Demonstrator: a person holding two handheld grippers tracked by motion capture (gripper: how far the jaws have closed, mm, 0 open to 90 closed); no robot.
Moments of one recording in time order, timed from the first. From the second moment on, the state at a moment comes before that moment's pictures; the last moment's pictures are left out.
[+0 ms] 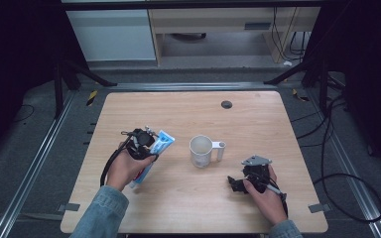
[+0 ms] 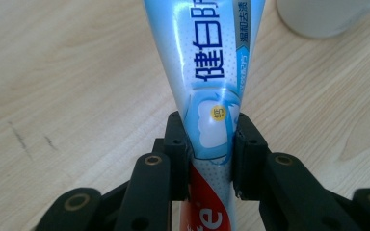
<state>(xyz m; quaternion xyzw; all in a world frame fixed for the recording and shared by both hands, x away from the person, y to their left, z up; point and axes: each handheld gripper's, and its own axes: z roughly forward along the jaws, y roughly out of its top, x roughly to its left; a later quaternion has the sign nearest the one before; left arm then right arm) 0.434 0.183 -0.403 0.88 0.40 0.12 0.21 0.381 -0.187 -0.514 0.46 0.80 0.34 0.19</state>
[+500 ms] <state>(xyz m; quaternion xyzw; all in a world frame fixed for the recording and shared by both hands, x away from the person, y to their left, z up) 0.430 0.179 -0.384 0.86 0.37 0.16 0.30 0.382 -0.186 -0.515 0.46 0.79 0.34 0.20</state>
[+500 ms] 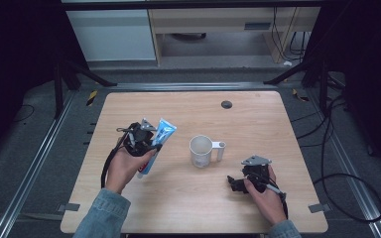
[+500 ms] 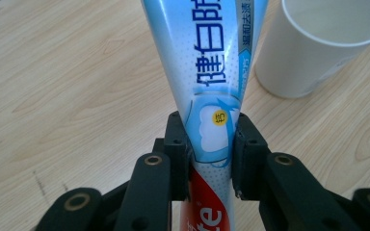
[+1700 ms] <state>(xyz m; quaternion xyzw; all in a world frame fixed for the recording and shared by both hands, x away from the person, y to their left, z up) 0.427 0.149 -0.367 0.75 0.42 0.25 0.44 0.381 -0.187 -0.515 0.46 0.79 0.34 0.20</state>
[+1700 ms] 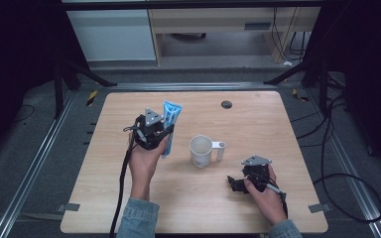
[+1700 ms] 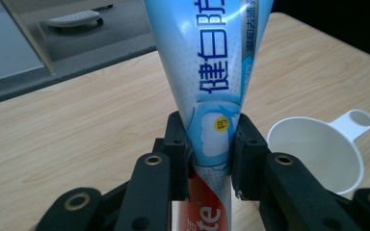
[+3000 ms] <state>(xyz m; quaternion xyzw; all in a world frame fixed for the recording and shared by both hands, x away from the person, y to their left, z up) 0.385 0.111 -0.347 0.67 0.42 0.34 0.51 0.381 -0.187 -0.515 0.46 0.79 0.34 0.20</state>
